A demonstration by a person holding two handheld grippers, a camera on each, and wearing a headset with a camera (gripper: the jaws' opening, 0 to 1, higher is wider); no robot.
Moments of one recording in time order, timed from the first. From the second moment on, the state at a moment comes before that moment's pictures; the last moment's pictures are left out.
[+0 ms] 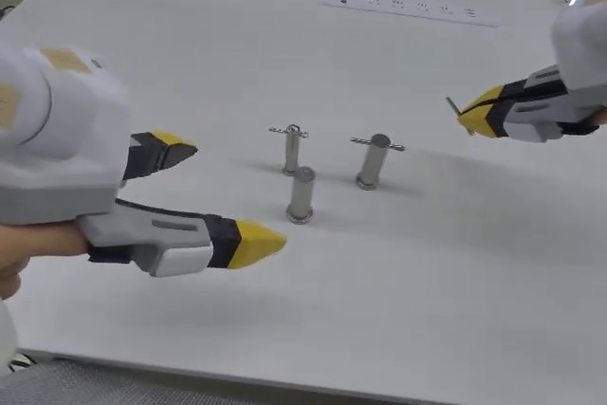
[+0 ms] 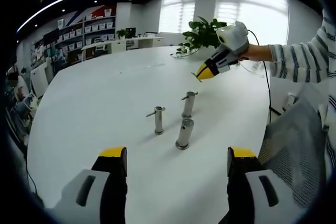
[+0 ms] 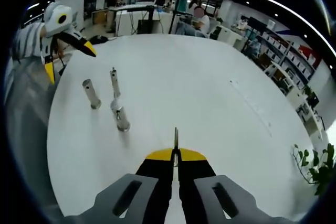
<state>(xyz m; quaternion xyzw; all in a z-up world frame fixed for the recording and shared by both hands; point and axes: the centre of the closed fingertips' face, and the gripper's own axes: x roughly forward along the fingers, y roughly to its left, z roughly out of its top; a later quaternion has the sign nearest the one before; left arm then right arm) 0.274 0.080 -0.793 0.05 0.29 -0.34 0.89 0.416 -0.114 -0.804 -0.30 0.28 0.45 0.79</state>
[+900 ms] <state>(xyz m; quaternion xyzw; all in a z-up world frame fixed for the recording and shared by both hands) 0.295 0.030 -0.765 -0.02 0.27 -0.39 0.88 0.340 -0.092 -0.758 -0.32 0.18 0.46 0.81</state>
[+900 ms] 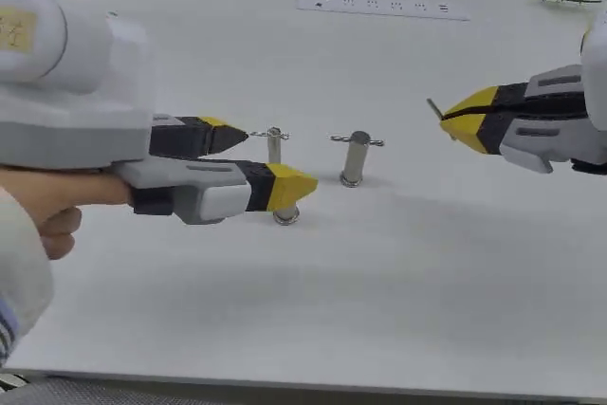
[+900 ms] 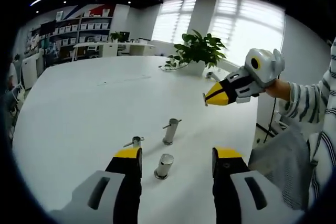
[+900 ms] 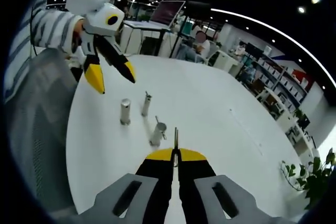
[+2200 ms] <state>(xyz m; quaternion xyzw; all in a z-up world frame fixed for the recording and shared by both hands) 0.274 -0.040 -0.764 -0.13 0.32 -0.49 0.80 0.277 -0.042 -0.778 -0.33 0.15 0.51 0.78</state>
